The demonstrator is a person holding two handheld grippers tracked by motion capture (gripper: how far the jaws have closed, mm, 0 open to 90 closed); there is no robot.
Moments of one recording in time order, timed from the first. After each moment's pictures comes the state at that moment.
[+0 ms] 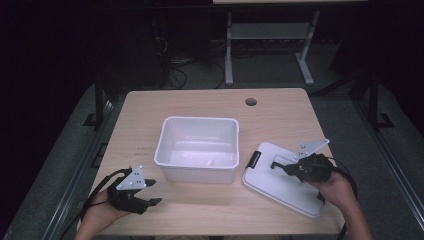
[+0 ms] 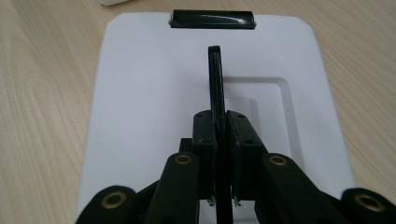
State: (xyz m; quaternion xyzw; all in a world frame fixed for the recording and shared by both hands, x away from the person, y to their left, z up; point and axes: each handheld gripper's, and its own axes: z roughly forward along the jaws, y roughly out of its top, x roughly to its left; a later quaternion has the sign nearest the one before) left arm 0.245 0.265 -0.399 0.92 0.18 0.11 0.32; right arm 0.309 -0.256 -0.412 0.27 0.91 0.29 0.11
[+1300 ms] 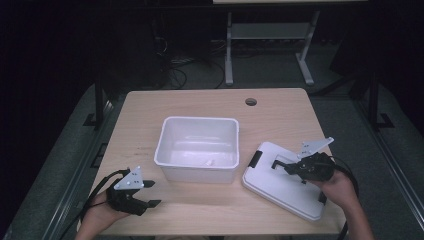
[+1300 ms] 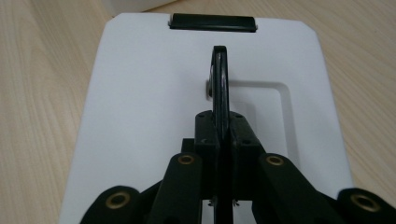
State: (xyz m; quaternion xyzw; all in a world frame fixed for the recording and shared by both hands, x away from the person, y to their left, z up) left arm 0.246 0.272 -0.406 0.92 0.20 0.10 0.33; right arm 0.310 -0.262 -0.408 0.26 0.91 0.31 0.10
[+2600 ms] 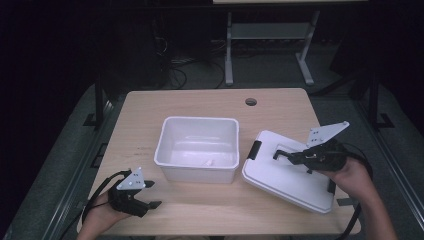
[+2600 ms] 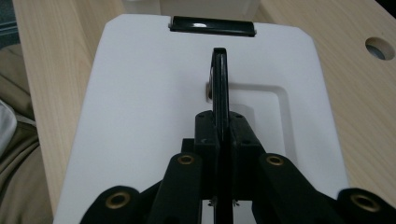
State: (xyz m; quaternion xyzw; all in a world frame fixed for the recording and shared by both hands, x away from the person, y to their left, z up) left arm 0.249 0.271 -0.416 0.92 0.21 0.09 0.32; right arm 0.302 -0.260 -0.335 0.21 0.91 0.34 0.11
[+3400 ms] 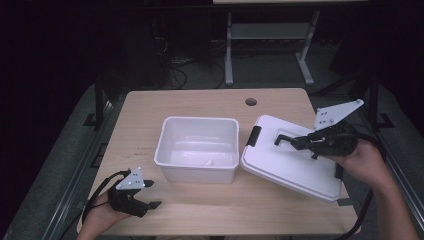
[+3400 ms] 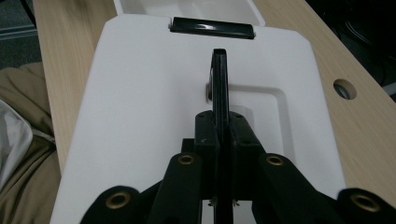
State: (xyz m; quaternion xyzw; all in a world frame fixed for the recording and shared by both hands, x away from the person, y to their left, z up) left arm 0.249 0.273 -0.417 0.91 0.21 0.09 0.33; right arm 0.303 -0.254 -0.271 0.18 0.91 0.35 0.13
